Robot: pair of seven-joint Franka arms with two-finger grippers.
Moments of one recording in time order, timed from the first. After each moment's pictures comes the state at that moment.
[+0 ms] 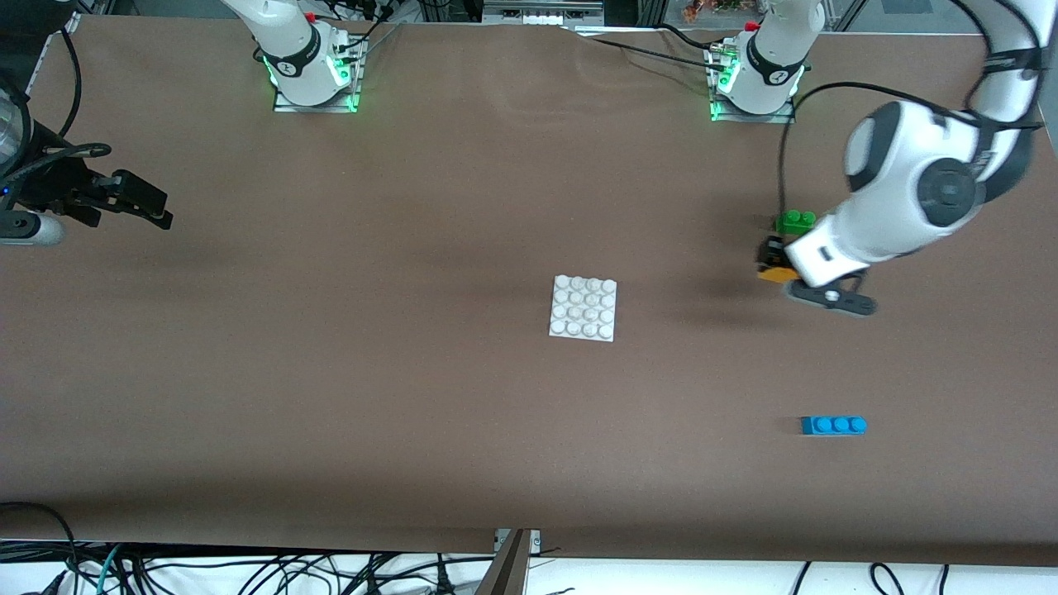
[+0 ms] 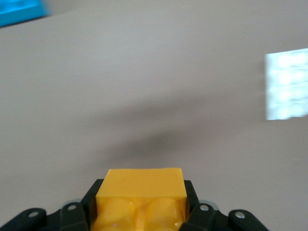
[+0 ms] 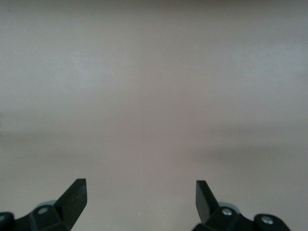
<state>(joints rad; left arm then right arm) 0.37 0.22 -0.62 -1.97 0.04 2.02 -0.02 -0.02 0.09 0.08 -1.50 0.01 1.59 0.09</state>
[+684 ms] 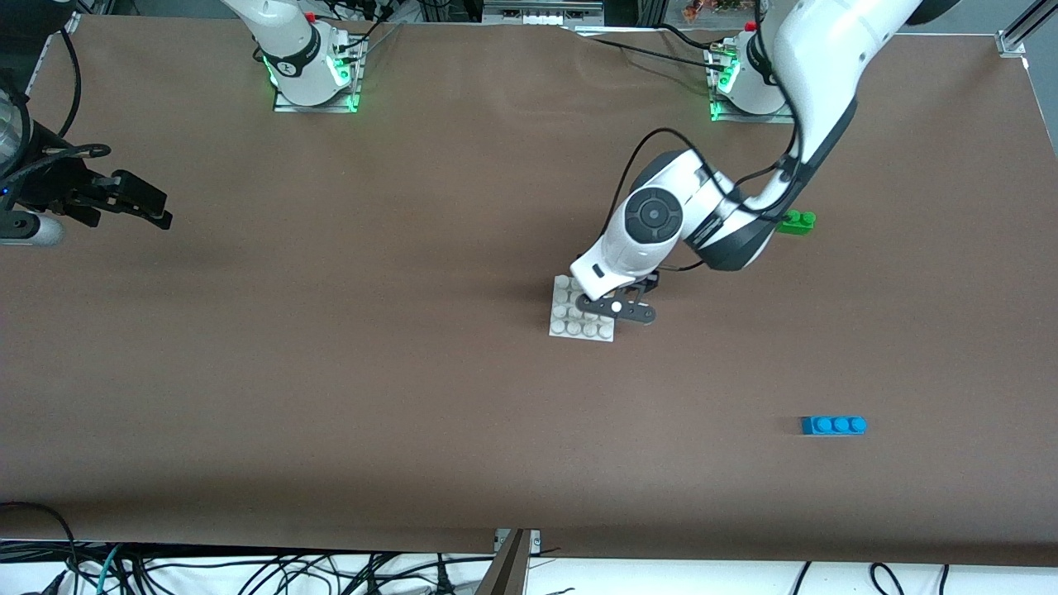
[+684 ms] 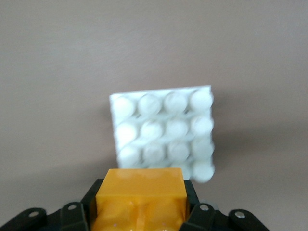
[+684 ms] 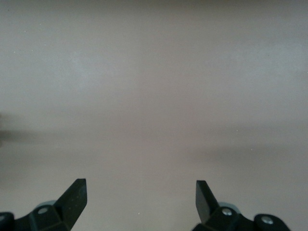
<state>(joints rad) -0.07 0.68 -0.61 -1.67 0.30 2.19 -0.62 -0.02 0.09 0.08 -1.50 0.01 1.59 0.09</state>
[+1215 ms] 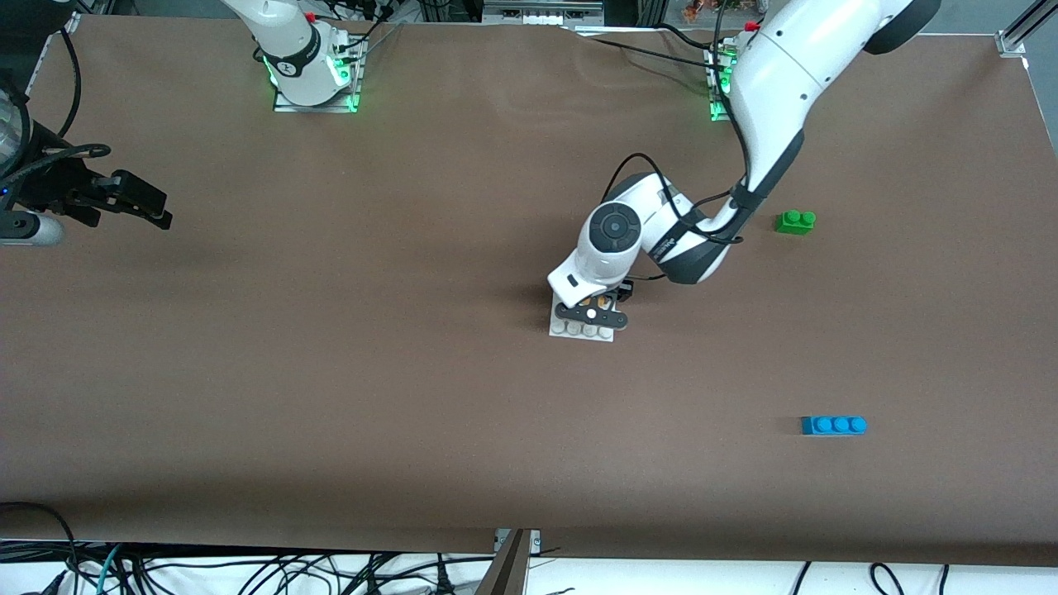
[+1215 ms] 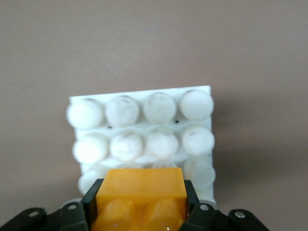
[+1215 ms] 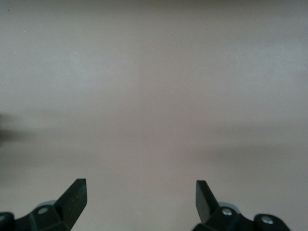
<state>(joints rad) -0.24 0.76 -0.48 -1.65 0.35 2.28 -0.68 -0.02 0.09 0.08 -1.50 0.01 1.59 0.09</state>
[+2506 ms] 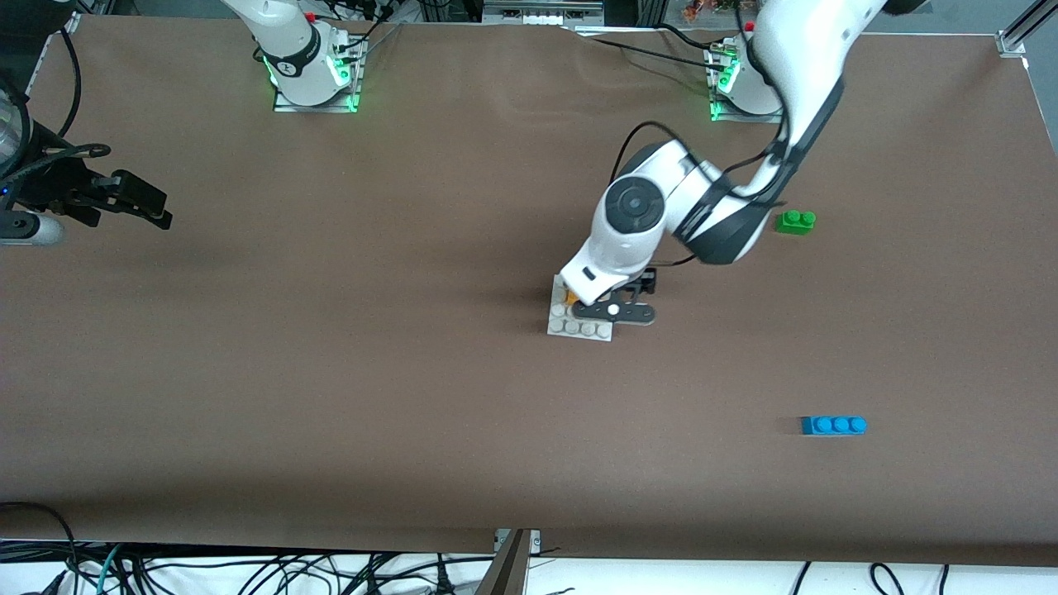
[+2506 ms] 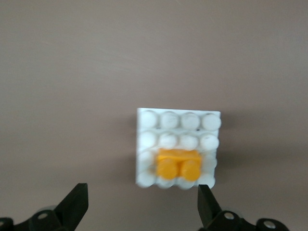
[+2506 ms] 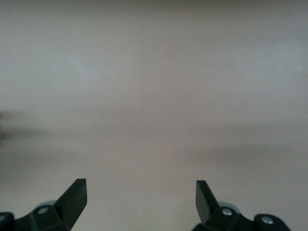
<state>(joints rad) -0.19 0.53 -0.46 -1.57 0.25 1.99 -0.68 -0.02 0.09 0.08 -1.50 0.01 1.59 0.09</state>
